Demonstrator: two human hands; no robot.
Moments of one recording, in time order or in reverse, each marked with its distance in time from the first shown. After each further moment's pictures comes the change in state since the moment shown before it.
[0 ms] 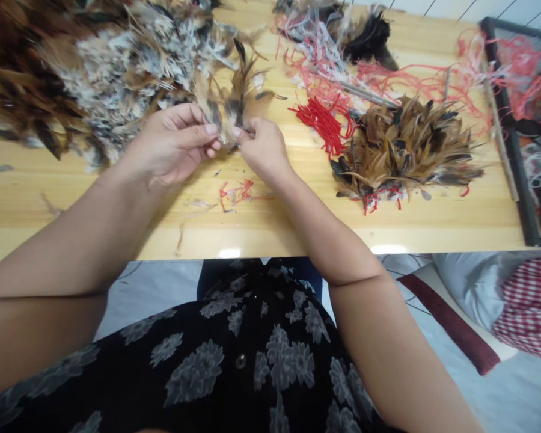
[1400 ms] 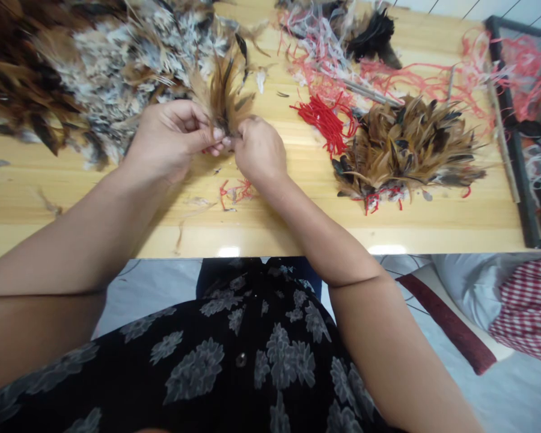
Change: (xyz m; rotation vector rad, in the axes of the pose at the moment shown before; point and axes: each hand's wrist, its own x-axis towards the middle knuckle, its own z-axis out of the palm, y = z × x) left_hand -0.001 -0.017 -0.009 0.240 0.001 0.159; right_hand -0.018 -0.022 -0.005 -0.186 -0.025 -0.096
